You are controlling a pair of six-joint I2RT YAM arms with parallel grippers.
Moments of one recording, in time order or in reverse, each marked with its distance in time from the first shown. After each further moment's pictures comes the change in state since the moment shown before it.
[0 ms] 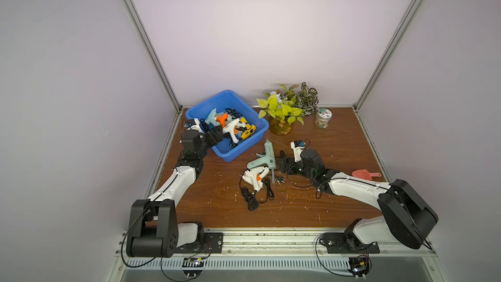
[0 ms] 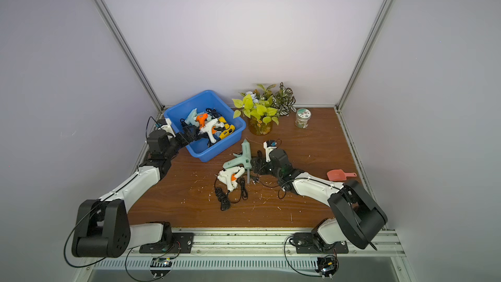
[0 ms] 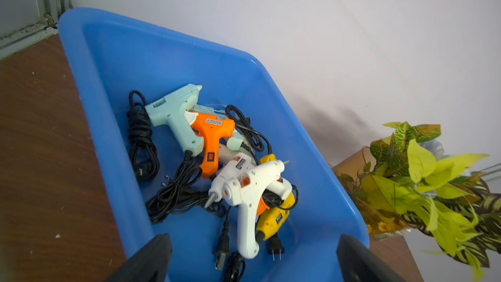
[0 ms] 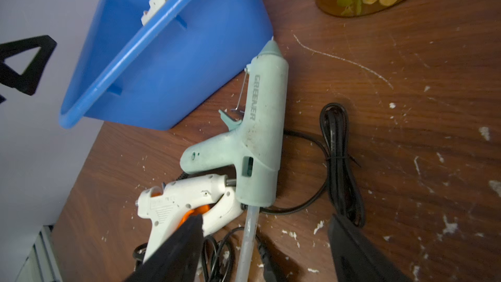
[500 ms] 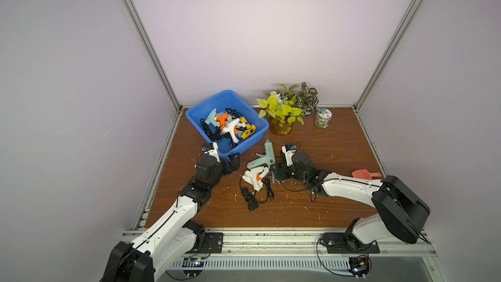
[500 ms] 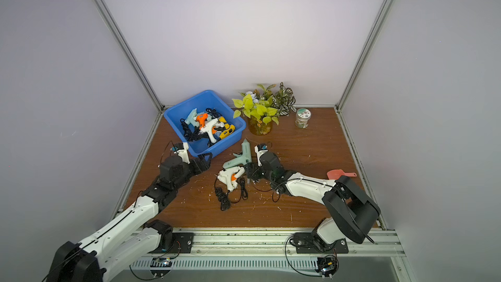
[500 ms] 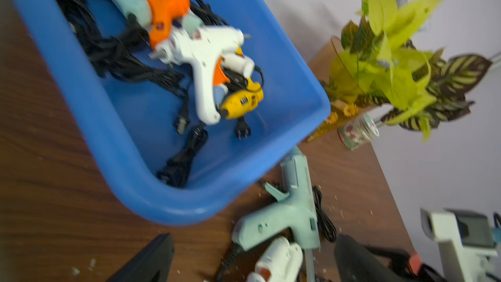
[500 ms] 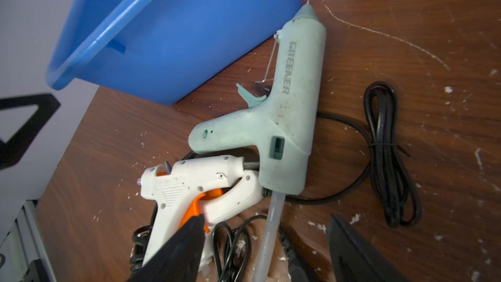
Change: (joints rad) left arm -0.446 -0.338 -0.230 -0.243 -0.198 -0.115; right arm 0.085 0.037 0.032 -0.031 0.087 -0.009
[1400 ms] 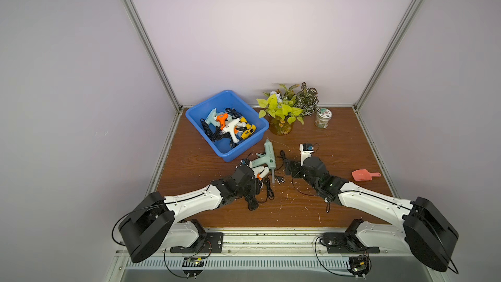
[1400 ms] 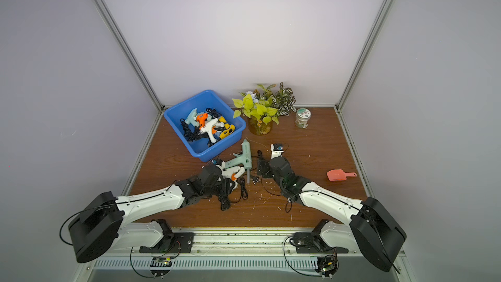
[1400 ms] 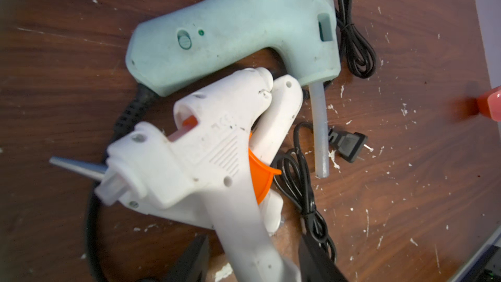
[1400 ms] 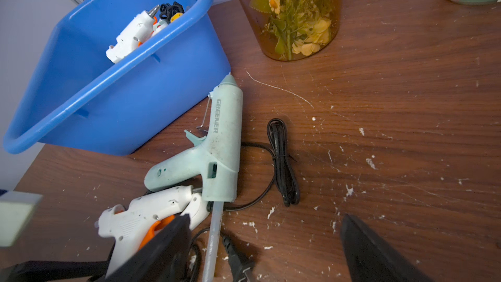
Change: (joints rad) left arm -0.352 0.407 0.110 -0.126 0.006 -0.025; right arm -0.001 -0.264 -0.104 -0.089 0.280 0.004
